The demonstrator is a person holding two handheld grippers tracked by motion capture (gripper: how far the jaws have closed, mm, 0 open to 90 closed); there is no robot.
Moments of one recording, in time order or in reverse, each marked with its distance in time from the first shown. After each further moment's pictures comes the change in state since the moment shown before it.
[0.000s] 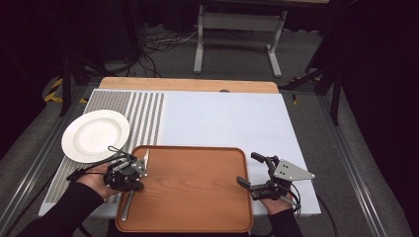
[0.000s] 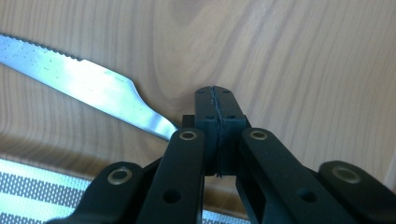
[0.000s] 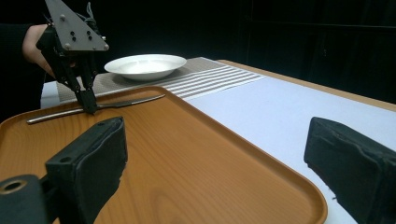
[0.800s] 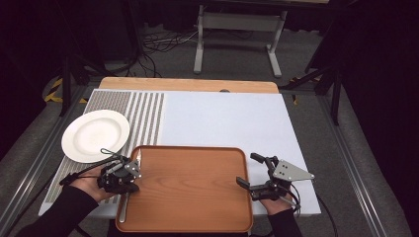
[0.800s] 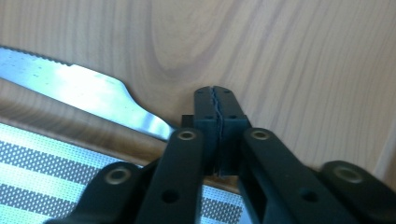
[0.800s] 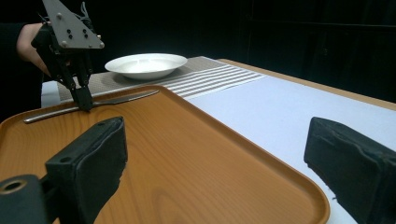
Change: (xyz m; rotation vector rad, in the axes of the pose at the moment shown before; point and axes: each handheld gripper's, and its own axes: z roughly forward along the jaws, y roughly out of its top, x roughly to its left) left arm -0.002 -0.013 -0.004 -0.015 -0.009 -0.048; right arm 0.001 0.000 0.000 0.003 0.001 0.001
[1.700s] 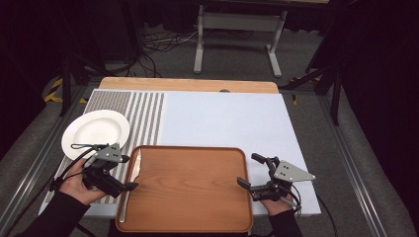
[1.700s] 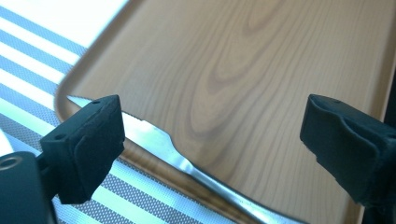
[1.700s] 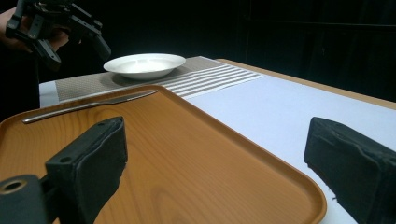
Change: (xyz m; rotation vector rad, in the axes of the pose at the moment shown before) left arm -0.004 -0.023 -0.050 -0.437 0.094 -0.121; right arm 0.000 -0.001 -0.002 -0.001 -0.007 0.002
